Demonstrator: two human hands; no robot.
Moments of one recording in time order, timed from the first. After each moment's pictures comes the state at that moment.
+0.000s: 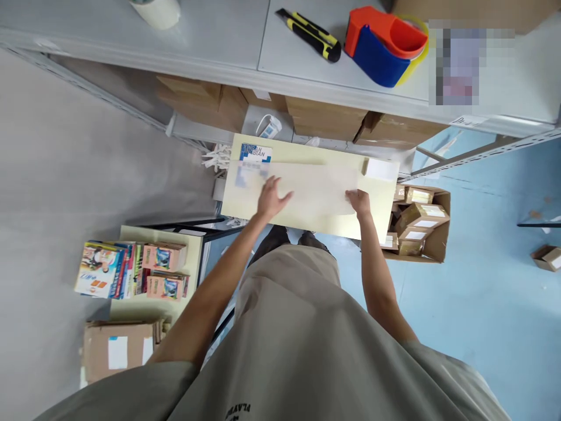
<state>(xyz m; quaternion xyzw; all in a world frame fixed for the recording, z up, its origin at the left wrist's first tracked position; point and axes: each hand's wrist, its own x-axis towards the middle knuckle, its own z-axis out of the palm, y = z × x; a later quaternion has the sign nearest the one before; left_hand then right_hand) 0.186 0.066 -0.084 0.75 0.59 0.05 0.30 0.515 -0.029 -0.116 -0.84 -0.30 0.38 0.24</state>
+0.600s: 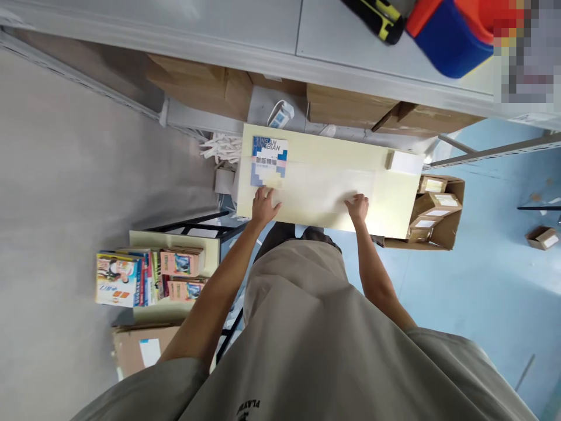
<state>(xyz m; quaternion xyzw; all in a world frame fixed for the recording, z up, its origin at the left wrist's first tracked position) 0.047 0.085 -0.183 0.75 0.58 -0.08 0.30 0.419 -0.033 -0.172 -0.91 -0.25 0.33 0.07</state>
